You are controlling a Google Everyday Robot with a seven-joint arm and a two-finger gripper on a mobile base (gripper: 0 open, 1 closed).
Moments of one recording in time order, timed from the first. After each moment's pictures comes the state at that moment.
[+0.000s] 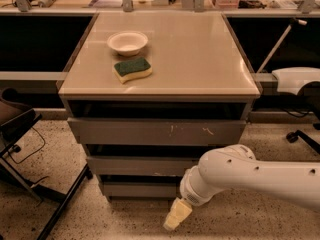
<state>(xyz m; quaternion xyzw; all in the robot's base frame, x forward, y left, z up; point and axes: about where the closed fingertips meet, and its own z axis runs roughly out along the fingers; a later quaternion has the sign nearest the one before) 0.410 -0.062 0.557 -0.51 0.83 0.13 0.14</state>
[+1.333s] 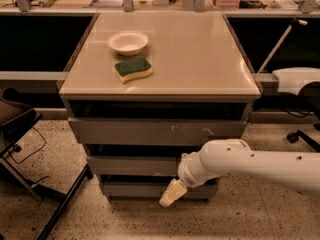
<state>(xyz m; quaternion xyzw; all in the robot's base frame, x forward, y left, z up) 0.482 -0.049 0.543 -0.50 0.82 0.15 0.22</state>
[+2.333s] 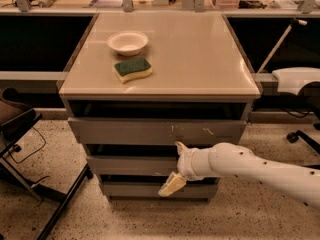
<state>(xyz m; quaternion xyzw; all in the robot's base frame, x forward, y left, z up) 0.521 -0.035 0.557 -0.55 0.74 0.16 0.35</state>
